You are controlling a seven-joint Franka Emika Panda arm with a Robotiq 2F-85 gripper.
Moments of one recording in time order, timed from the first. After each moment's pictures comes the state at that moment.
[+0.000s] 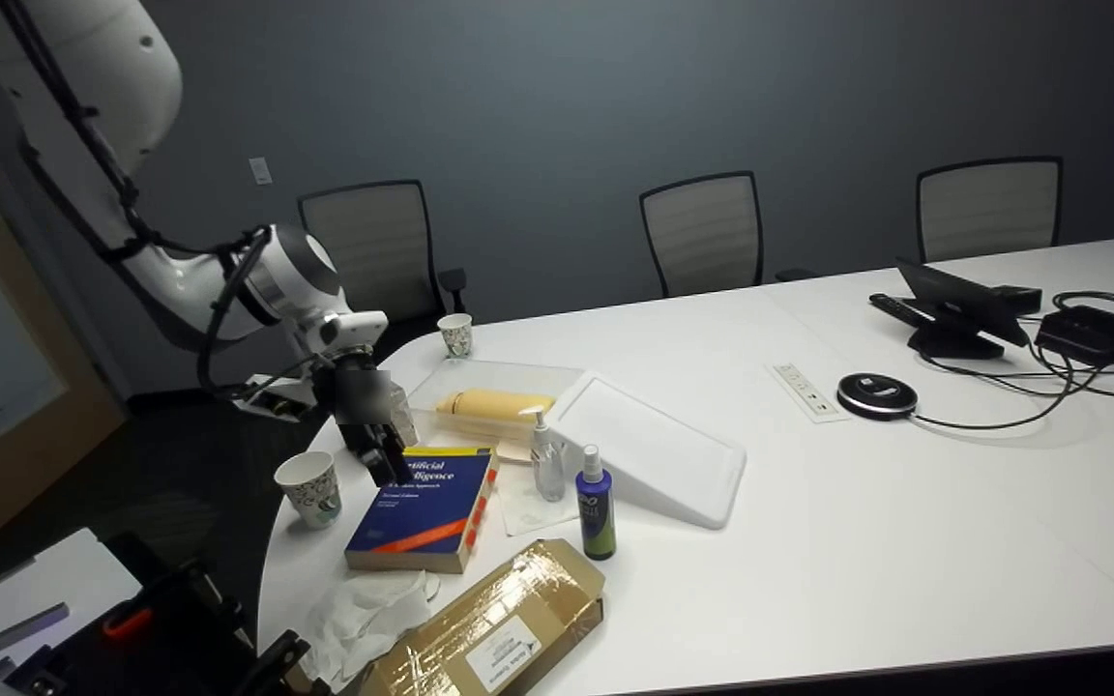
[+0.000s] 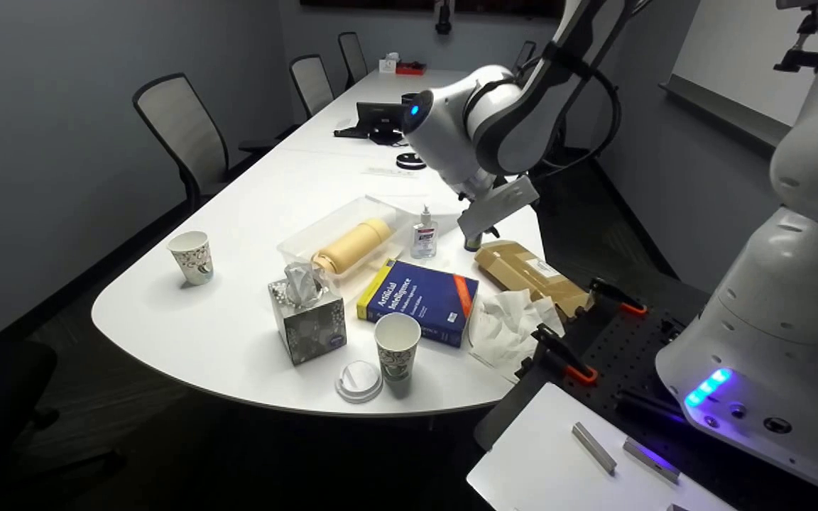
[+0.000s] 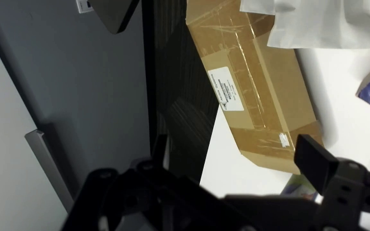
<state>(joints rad) -0.31 0.31 0.43 -2.42 -0.95 2.01 1.56</state>
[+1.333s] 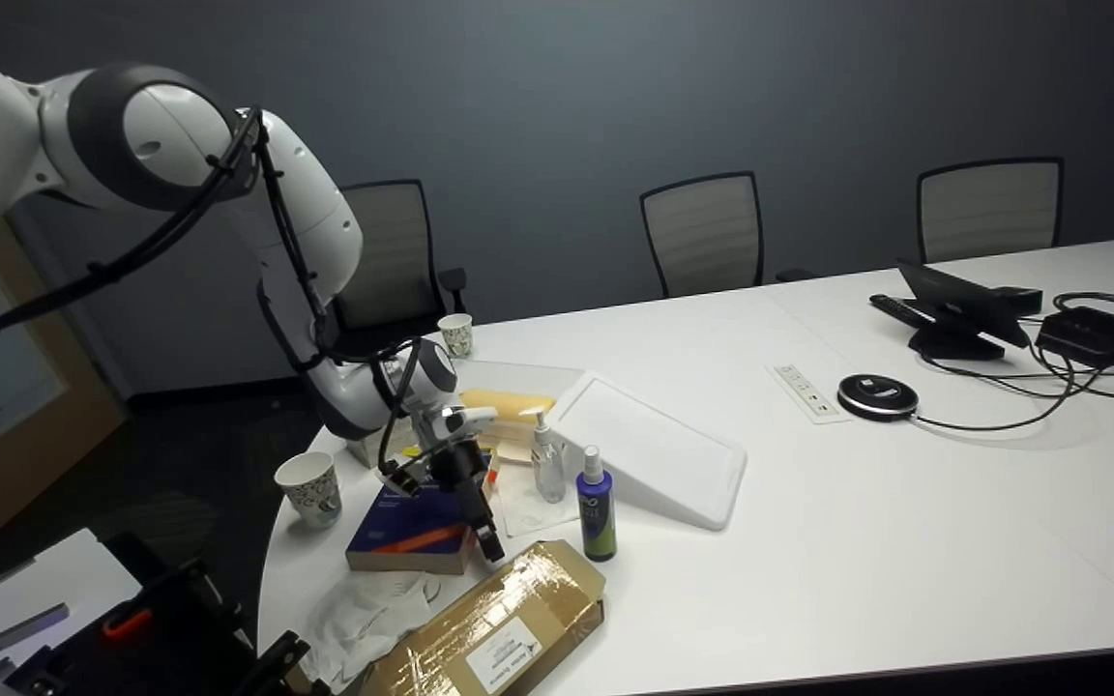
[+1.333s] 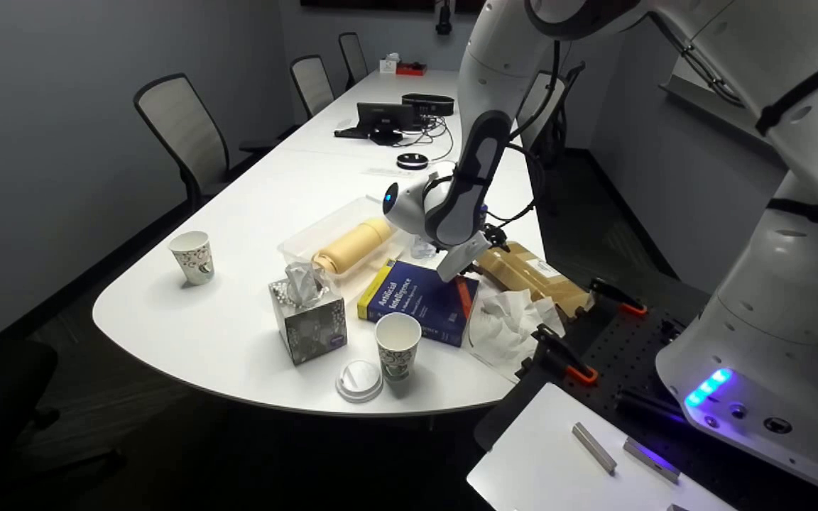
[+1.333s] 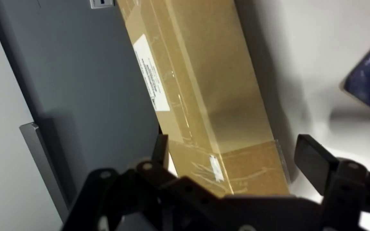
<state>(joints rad) 0.05 0.94 -0.06 -1.86 -0.87 2.06 1.40</state>
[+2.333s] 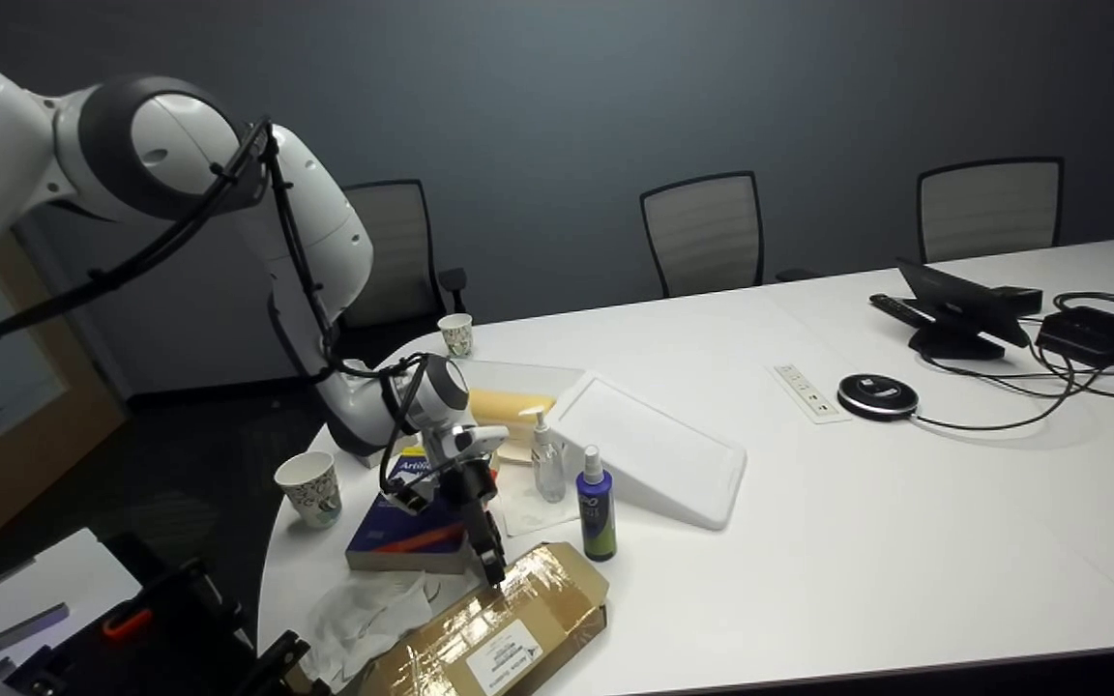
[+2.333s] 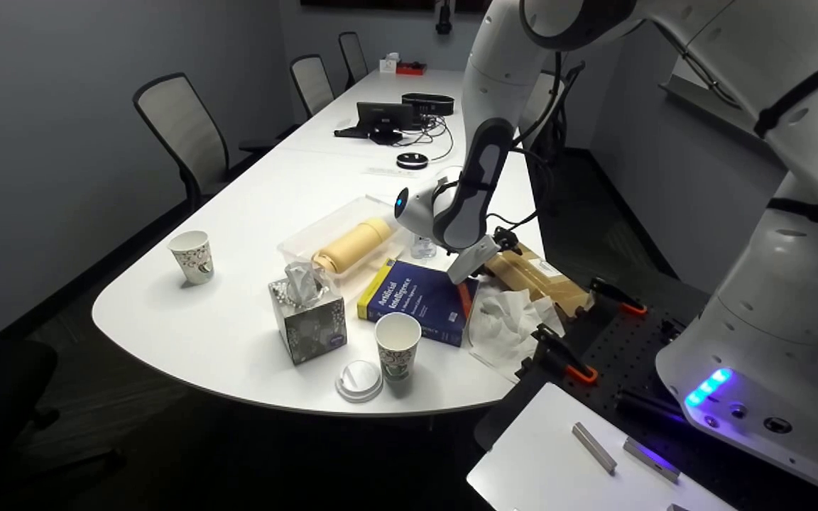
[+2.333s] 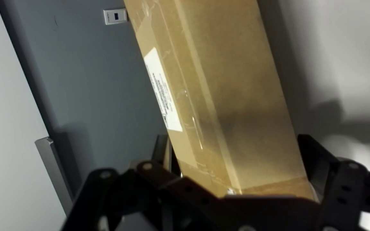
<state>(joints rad) 0.05 0.98 -0.11 -1.86 -0.83 2.06 1.40</state>
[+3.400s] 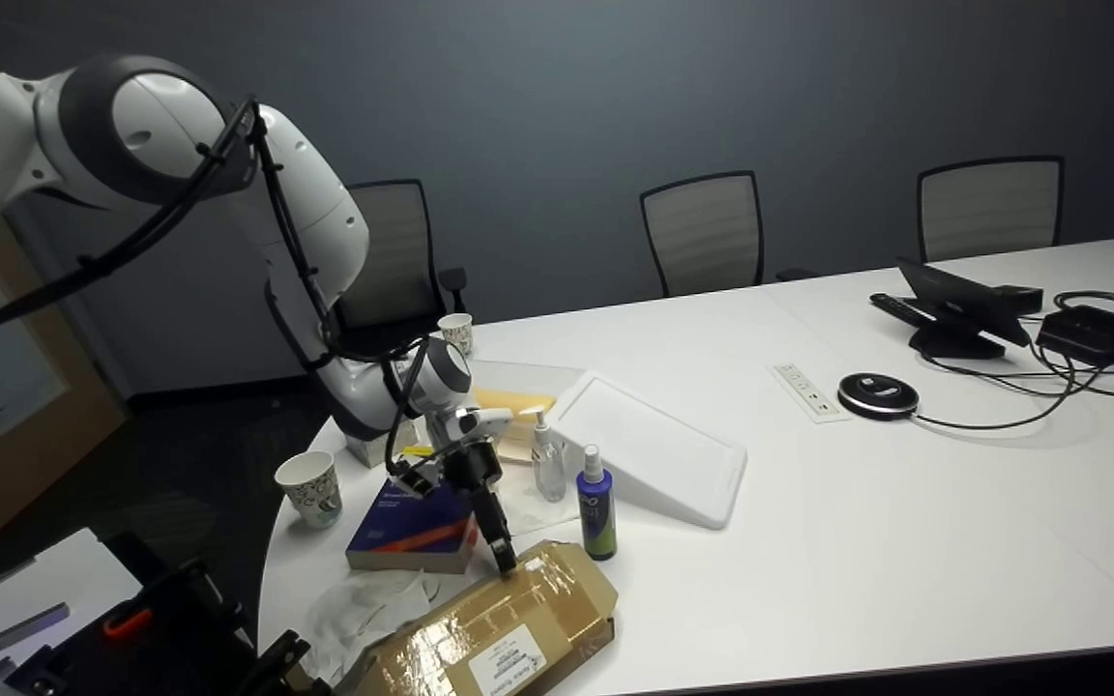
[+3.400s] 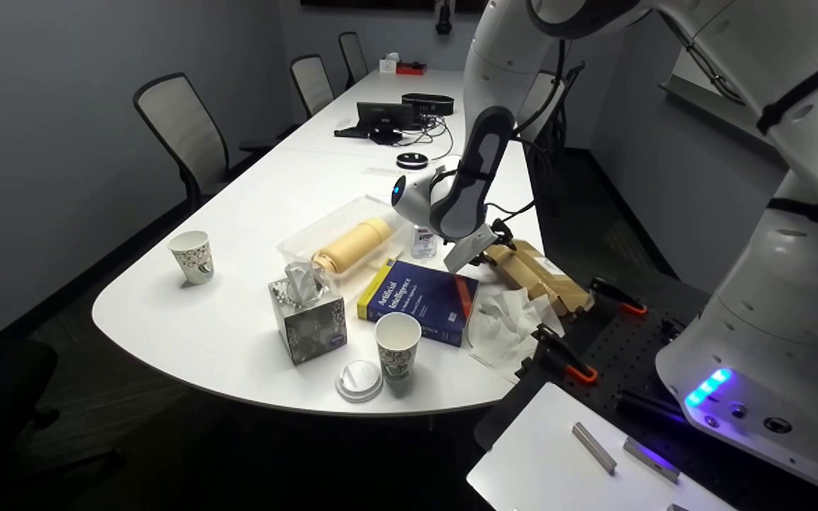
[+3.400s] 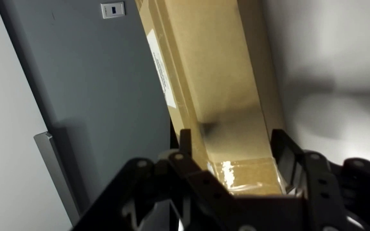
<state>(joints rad) 0.05 0.93 -0.11 -1.86 -0.83 2.06 1.37</state>
